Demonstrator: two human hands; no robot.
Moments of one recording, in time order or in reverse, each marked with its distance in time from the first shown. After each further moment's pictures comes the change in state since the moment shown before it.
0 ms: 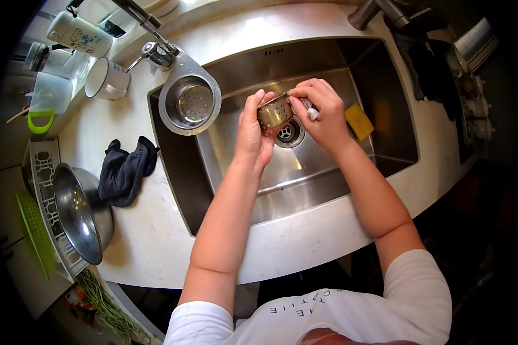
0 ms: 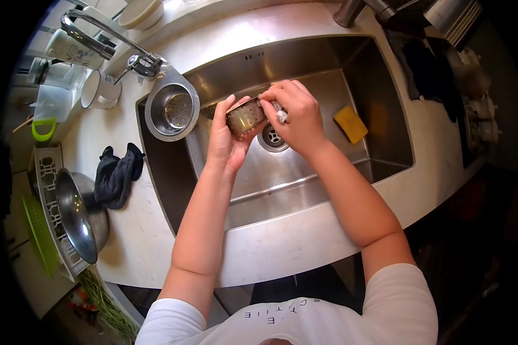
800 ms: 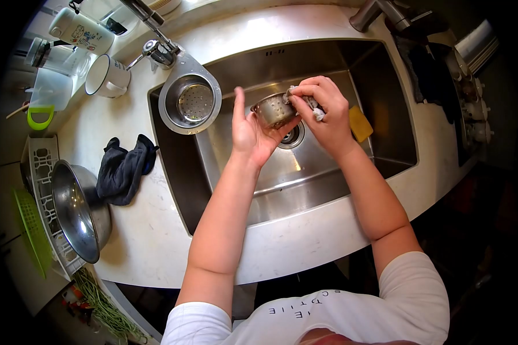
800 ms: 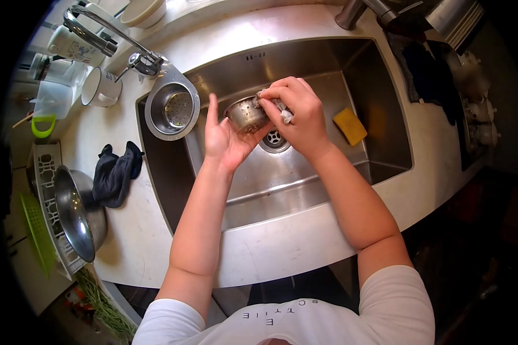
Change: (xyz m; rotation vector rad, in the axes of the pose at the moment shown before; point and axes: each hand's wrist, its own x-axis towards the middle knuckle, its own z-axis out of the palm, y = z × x) left_hand -0.006 0.011 -0.002 -0.268 -0.294 -0.210; right_hand 0.005 -0.004 -0.008 0.071 0.027 -0.016
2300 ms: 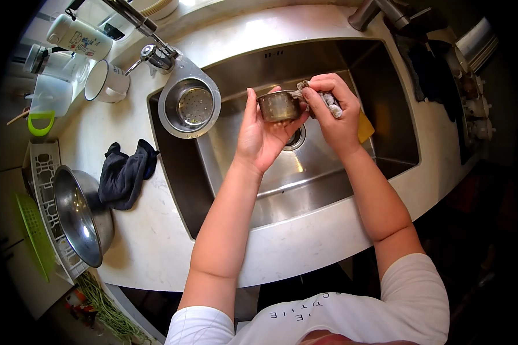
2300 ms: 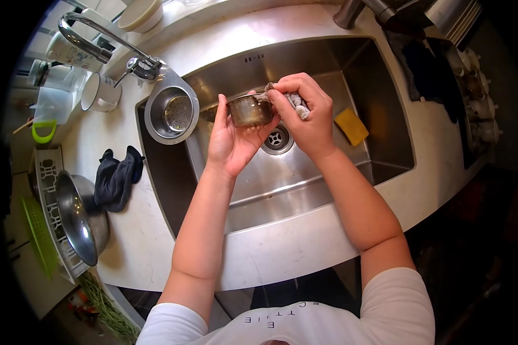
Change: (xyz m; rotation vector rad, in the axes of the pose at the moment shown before) left_hand 0.003 -0.007 0.006 0.015 -0.088 0.035; right_hand -0.001 -0.002 -0.005 0.264 0.148 0.229
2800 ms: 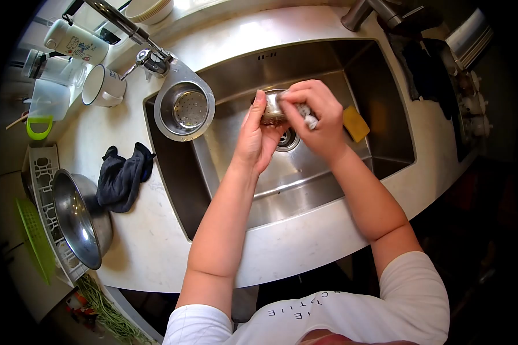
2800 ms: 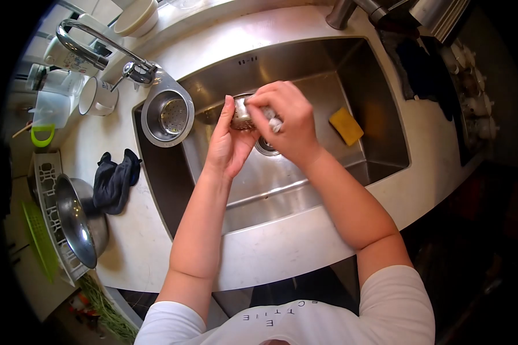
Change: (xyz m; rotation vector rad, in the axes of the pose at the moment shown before) left_hand 0.007 -0.008 -0.005 0.211 0.056 0.111; right_hand -0.001 -0.008 0.010 -0.169 -0.054 -0.255
